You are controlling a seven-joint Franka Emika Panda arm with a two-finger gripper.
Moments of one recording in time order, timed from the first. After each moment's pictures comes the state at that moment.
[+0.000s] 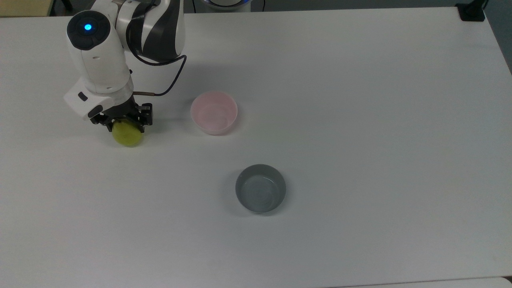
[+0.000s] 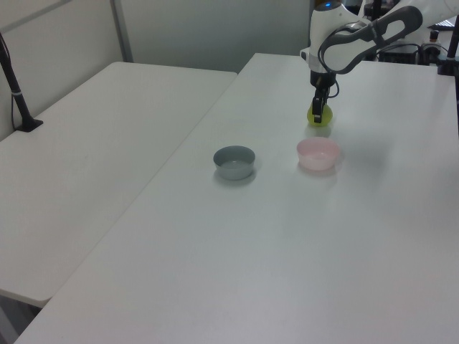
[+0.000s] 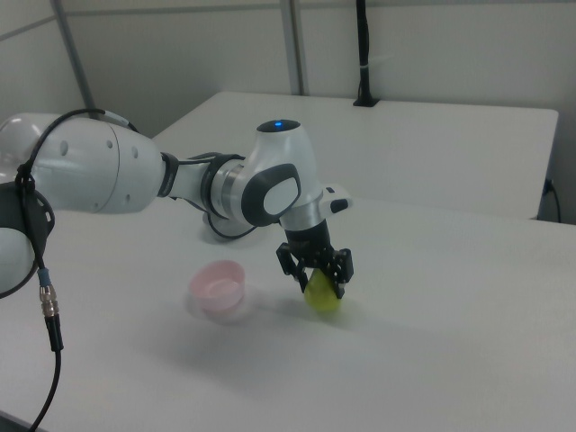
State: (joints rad) arm -0.22 0.46 -0.05 -1.70 -0.12 2.23 -0.27
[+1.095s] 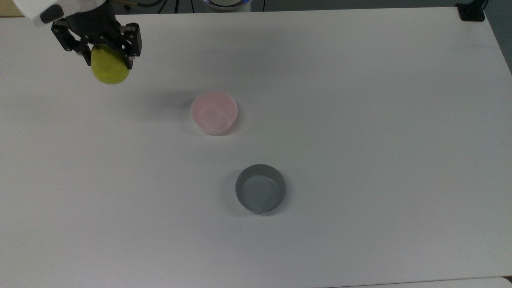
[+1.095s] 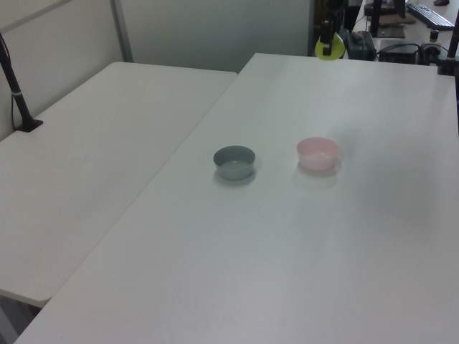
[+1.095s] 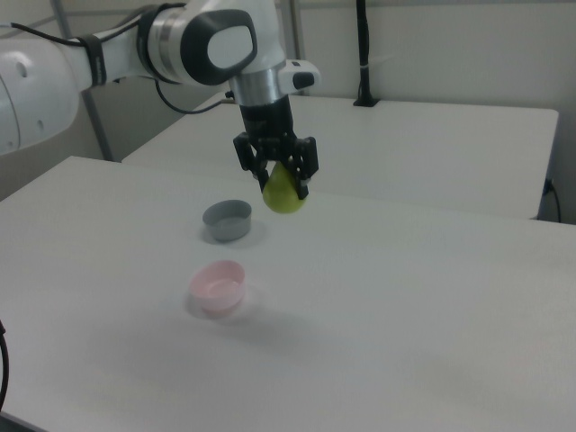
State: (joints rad) arm -0.21 0.26 -0.01 -1.39 -0.07 1.70 -0.21
